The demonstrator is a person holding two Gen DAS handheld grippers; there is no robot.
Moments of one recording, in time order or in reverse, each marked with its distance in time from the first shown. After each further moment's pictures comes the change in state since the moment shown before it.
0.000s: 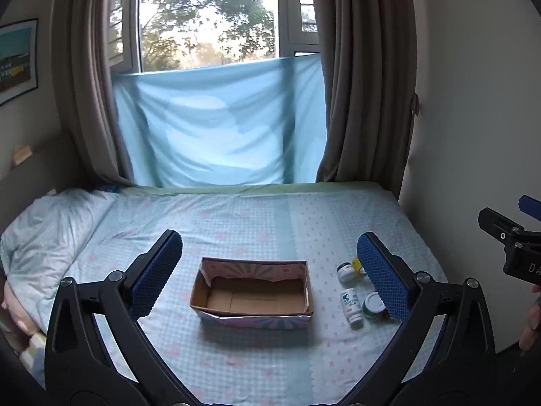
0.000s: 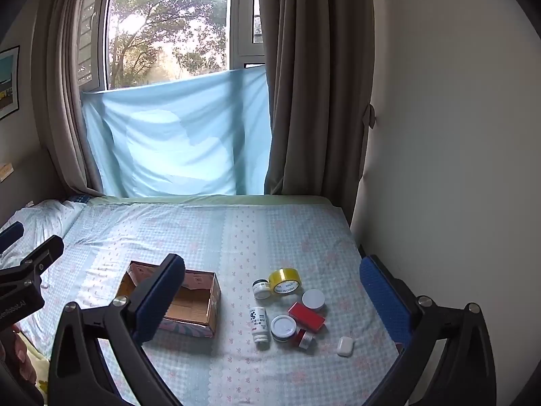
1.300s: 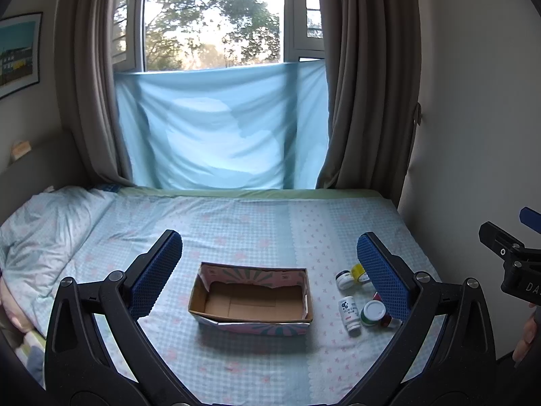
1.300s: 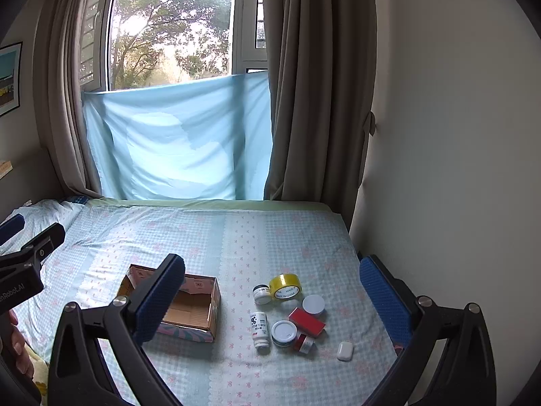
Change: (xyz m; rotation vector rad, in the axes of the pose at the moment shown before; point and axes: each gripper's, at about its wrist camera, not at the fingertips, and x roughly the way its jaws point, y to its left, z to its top) left arm 0.007 0.011 0.005 -0.029 -0.015 -0.008; right arm 0.005 0.005 0.006 -0.009 -0.014 -0.005
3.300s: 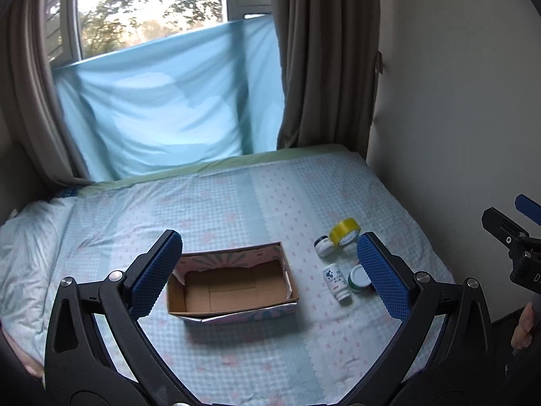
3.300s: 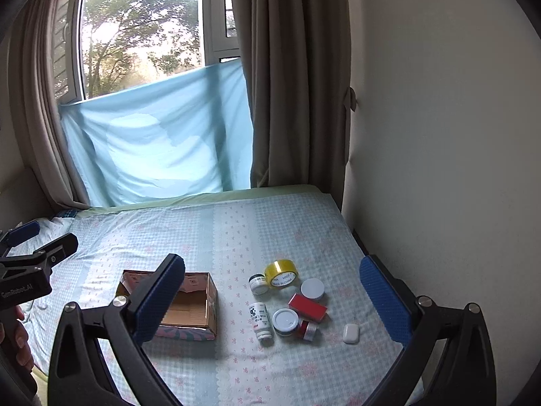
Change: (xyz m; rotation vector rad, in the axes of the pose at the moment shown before) left arm 0.079 -0.017 0.010 0.169 0.200 -0.203; right arm 0.019 -0.011 -0.023 0.144 0.081 -0.079
